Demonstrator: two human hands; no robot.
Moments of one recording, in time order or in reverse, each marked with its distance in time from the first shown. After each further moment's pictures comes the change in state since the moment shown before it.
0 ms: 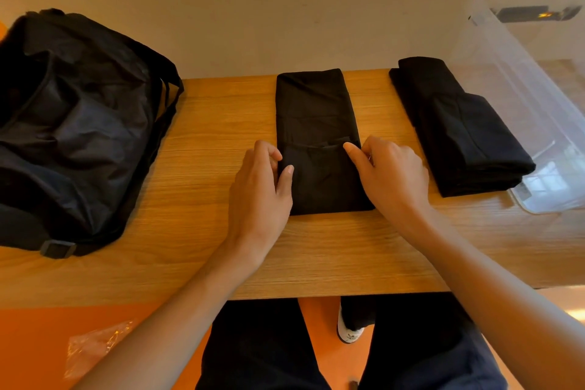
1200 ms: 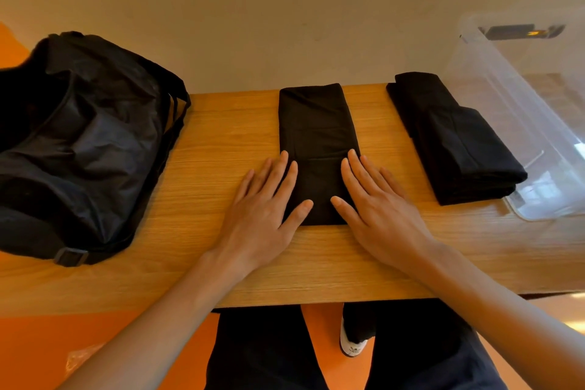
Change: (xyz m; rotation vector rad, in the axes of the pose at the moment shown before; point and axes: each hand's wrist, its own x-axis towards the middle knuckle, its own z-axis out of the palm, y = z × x) left_hand -0.003 -0.026 -0.010 0.422 -0.477 0.254; right_hand -0.038 0.005 -0.007 -0.196 -0.404 -0.297
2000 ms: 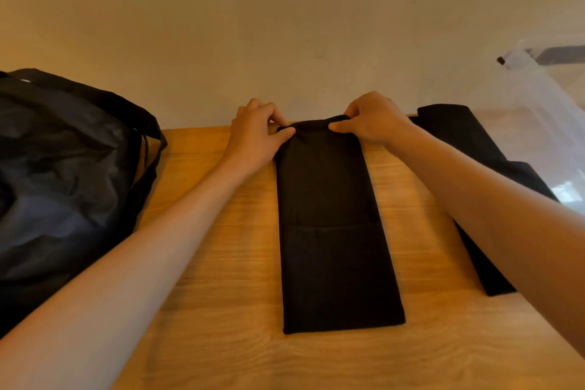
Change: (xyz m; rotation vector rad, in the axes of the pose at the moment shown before) left_hand 0.223 -0.072 -0.034 -0.401 0.246 -0.158; right_hand 0.245 0.055 -0.072 0.454 -0.063 0.327
